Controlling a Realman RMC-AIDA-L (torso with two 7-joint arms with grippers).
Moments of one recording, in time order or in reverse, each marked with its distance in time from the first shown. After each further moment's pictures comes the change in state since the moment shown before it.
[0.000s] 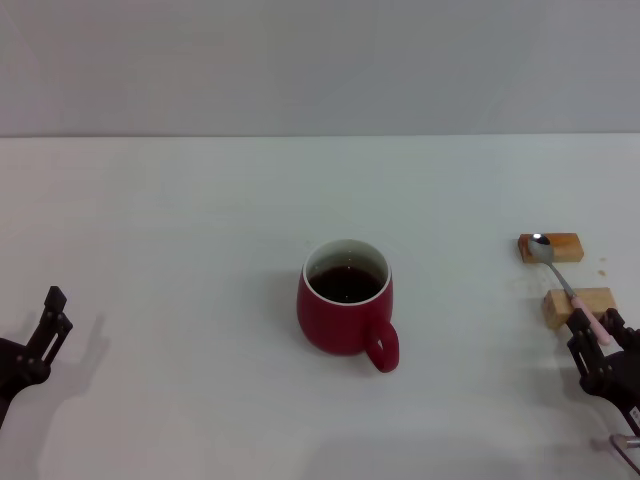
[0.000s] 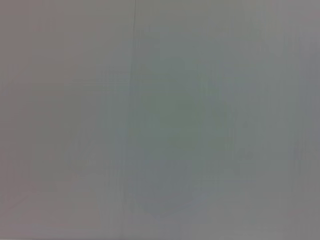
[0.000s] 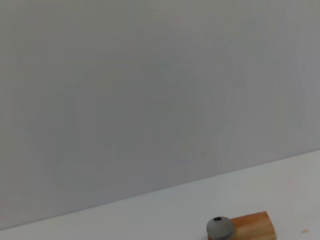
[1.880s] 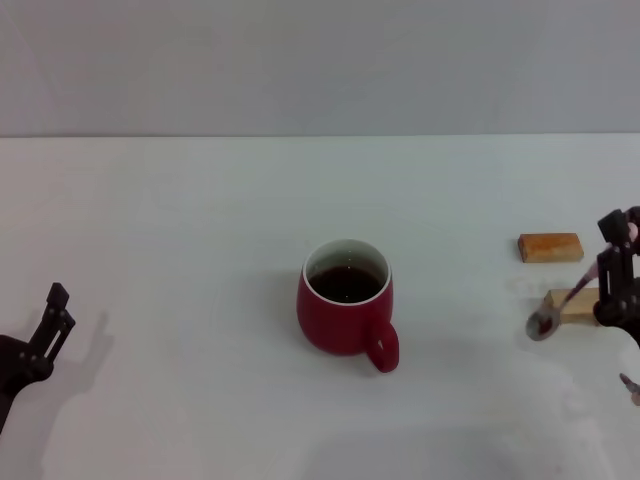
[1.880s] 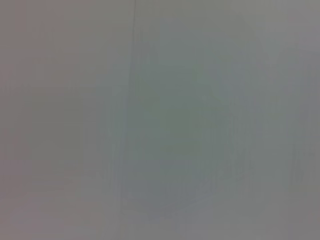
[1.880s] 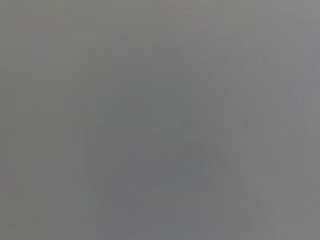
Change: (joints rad) left arm 0.000 -0.002 0.000 -0.010 -0.001 0.005 0.000; right arm 0.018 -0.011 0.024 0.108 -0.083 -0.374 -0.182
